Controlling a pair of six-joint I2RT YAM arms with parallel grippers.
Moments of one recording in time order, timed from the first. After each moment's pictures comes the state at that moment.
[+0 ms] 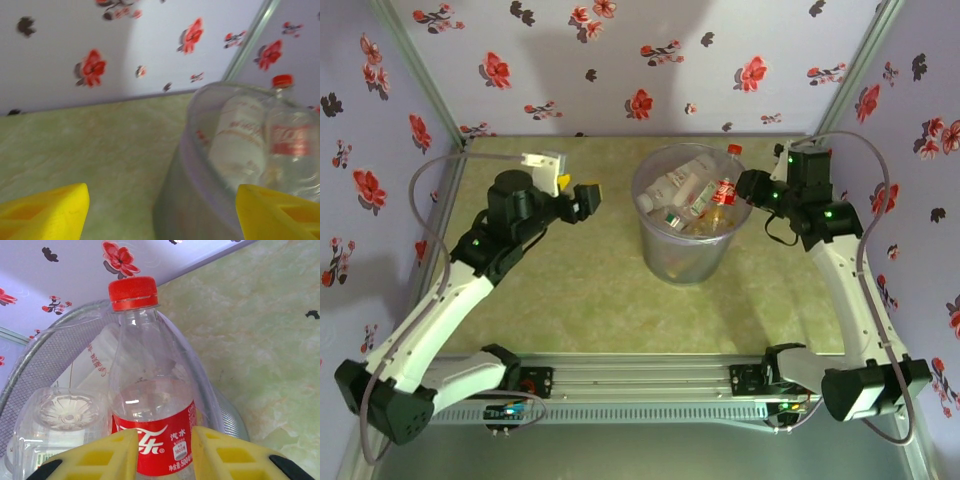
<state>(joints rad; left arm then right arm) -0.54 1.03 1.07 -0.32 0.04 -0.26 0.16 1.16 1.29 -0.74 -0.24 0.50</state>
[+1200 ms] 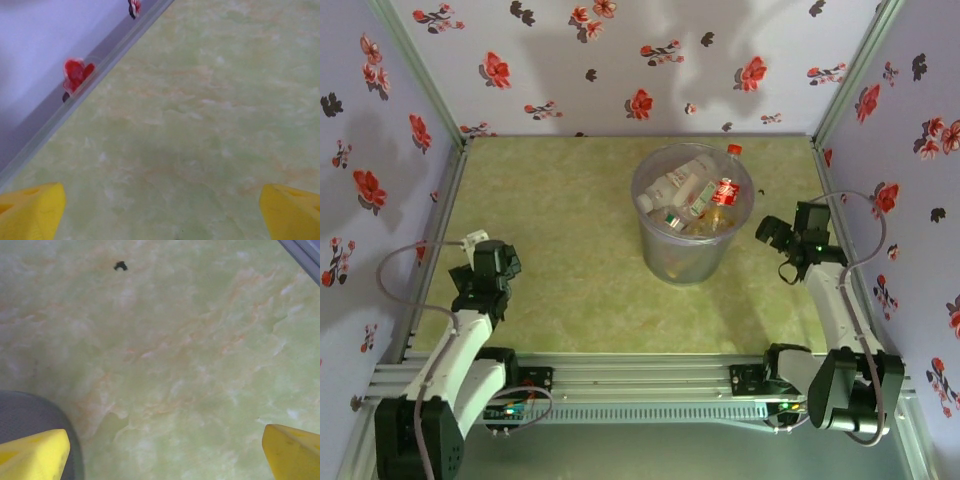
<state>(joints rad) -0.09 0.85 0.36 -0.19 -0.56 -0.27 -0.09 1.08 0.73 -0.49 0.04 0.39</state>
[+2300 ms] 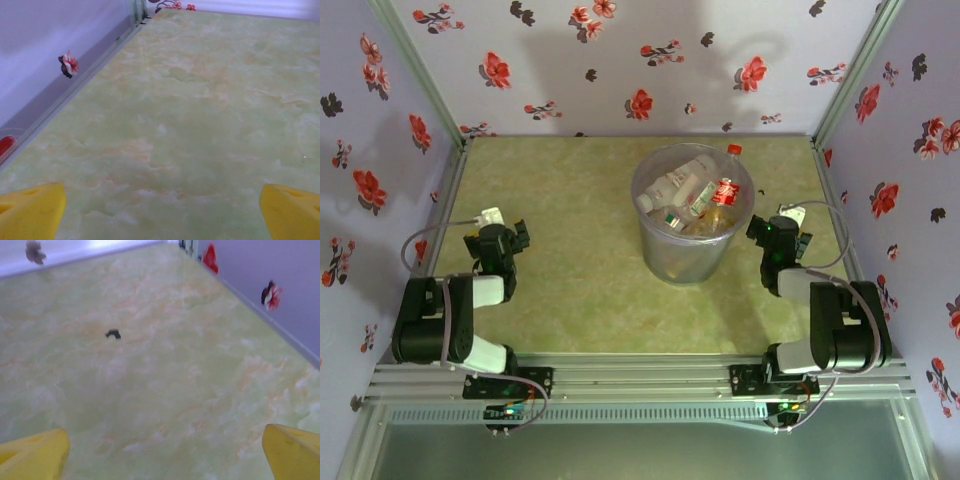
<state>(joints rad) -0.01 1.46 0.38 0.68 -0.35 -0.09 0.04 1.41 0.42 0.53 0.35 0.21</state>
